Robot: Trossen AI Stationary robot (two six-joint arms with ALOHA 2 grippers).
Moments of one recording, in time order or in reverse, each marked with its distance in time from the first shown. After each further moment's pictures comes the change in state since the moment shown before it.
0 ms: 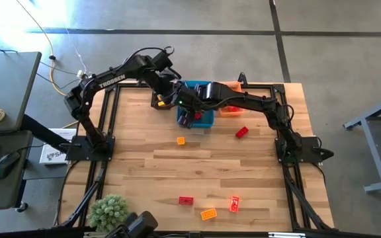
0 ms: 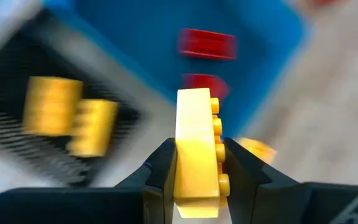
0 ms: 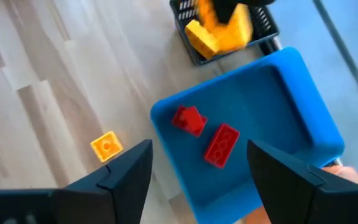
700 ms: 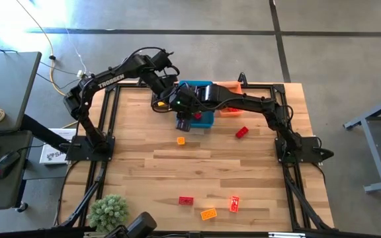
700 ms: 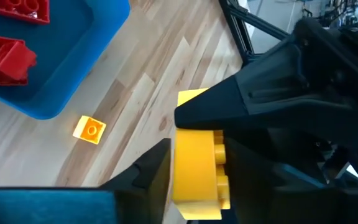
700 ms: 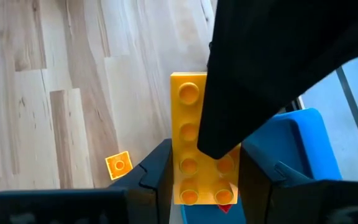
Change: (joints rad) left arm 0.002 -0.005 0.003 -0.021 0.624 -0.156; right arm 0.003 0.004 -0.006 0.140 -0.066 -0.215
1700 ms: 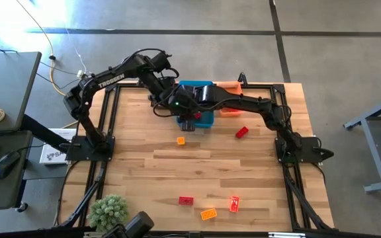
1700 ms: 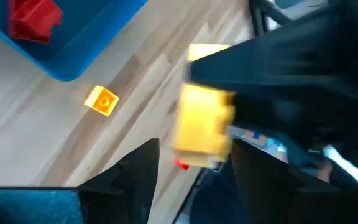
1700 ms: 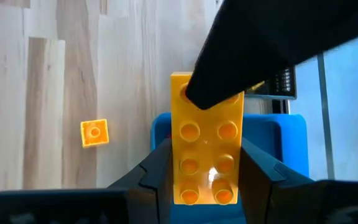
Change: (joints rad) left arm 0.015 0.001 -0.001 -0.083 -0.029 -0.068; right arm -0.002 0.024 -0.002 -0.041 0.006 -0.220
